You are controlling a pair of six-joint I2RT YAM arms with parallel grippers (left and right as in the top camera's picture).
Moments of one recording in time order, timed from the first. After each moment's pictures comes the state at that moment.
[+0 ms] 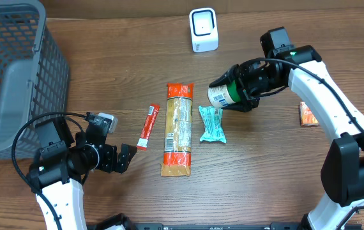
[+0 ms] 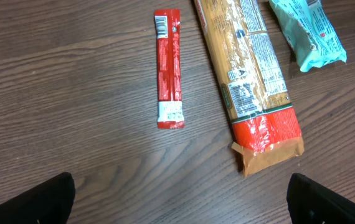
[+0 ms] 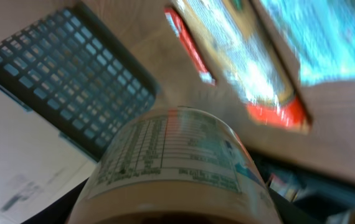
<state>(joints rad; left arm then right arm) 0.40 1.01 0.89 -1.07 0.46 0.56 0.25 1.89 1.56 -1.01 -1.00 0.99</state>
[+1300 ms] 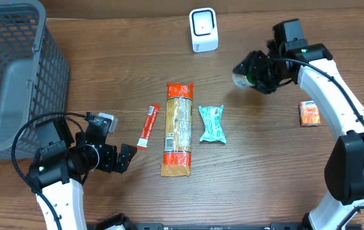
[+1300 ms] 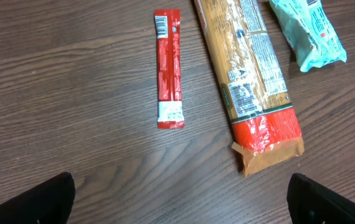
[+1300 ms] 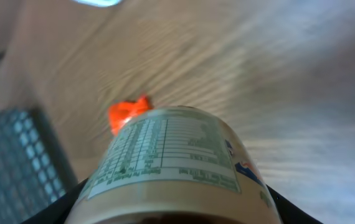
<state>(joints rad) 0.40 1.01 0.89 -1.07 0.46 0.56 0.19 1.89 1.56 -0.79 -0.49 0.72</state>
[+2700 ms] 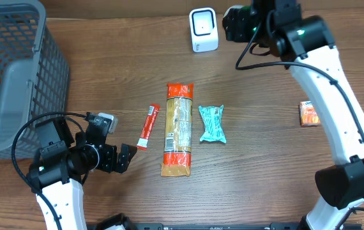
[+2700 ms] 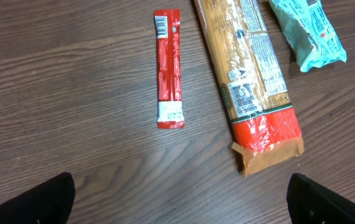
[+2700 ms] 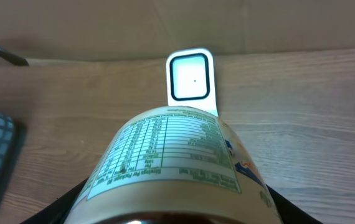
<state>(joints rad) 0.40 1.01 0.89 -1.07 0.46 0.56 0.36 1.89 2.00 -0.84 -0.07 0.36</state>
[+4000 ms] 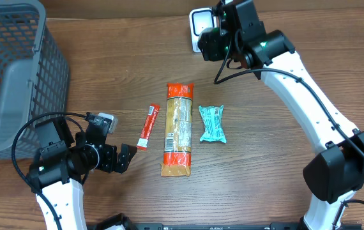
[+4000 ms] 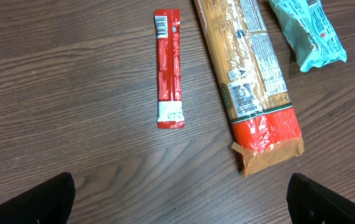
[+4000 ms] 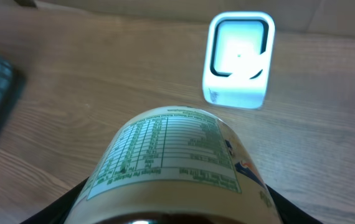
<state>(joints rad) 0.40 1.01 0.89 -1.07 0.46 0.56 0.45 1.96 1.92 -0.73 -0.11 0.26</state>
